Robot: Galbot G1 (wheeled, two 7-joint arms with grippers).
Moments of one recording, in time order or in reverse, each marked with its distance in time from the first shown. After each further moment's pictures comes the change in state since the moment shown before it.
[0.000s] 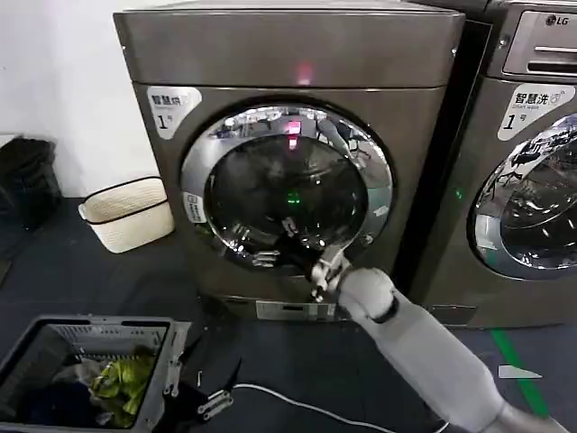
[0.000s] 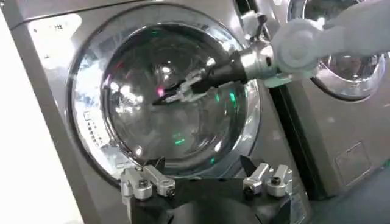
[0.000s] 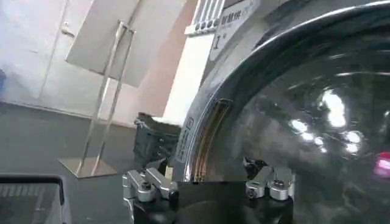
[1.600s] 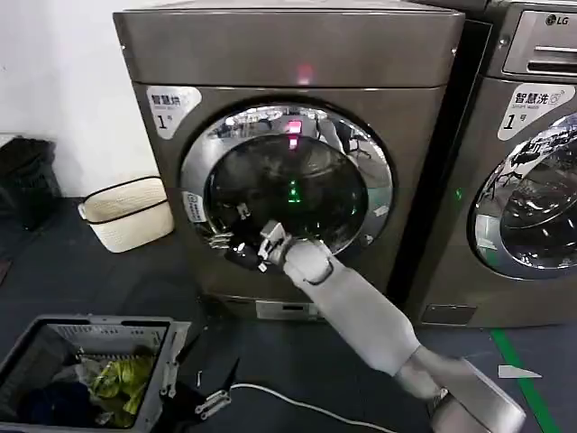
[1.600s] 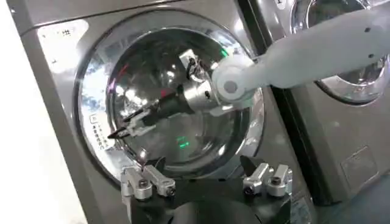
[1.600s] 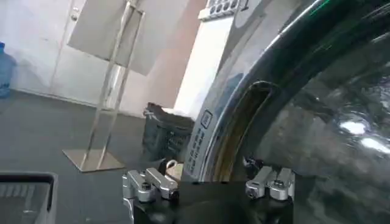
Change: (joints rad) left arm 0.003 -0.014 -0.010 0.004 -0.005 -0.027 -0.001; right arm 0.213 0.276 -0.094 -0.405 -0.045 0.048 -0.062
